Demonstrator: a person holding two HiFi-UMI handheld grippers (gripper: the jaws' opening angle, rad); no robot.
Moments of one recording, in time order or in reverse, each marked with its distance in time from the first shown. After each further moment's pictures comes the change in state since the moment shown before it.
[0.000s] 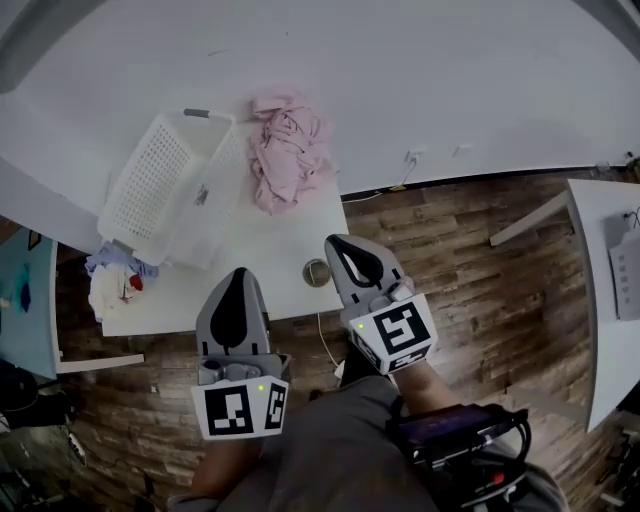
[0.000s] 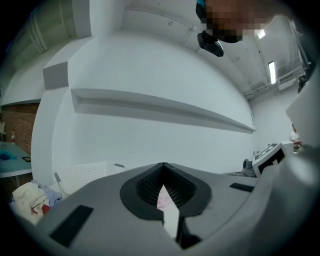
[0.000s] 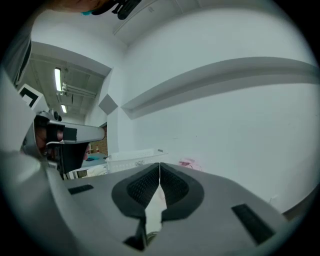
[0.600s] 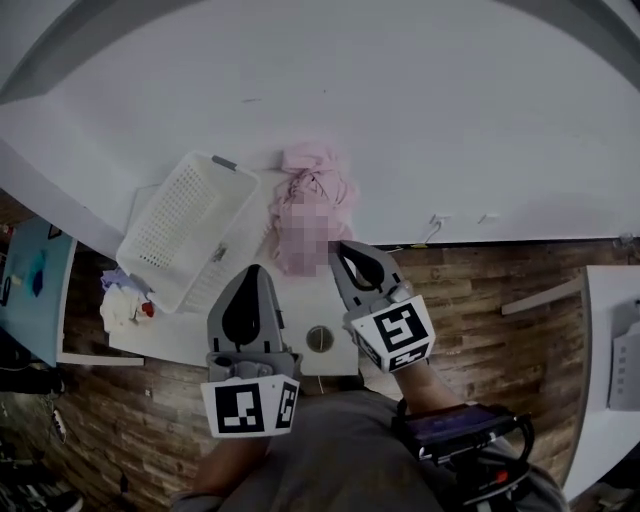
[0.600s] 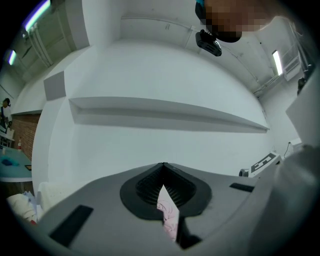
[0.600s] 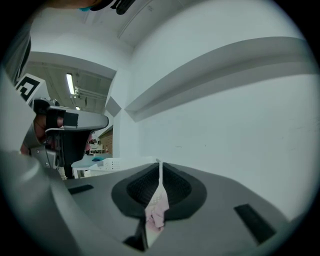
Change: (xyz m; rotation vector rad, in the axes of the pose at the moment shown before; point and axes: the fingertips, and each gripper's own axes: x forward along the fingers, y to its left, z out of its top) left arm 0.111 0.001 0.055 0.030 -0.101 0.119; right arm 0.099 -0.070 0.047 -0.047 -0.027 0.166
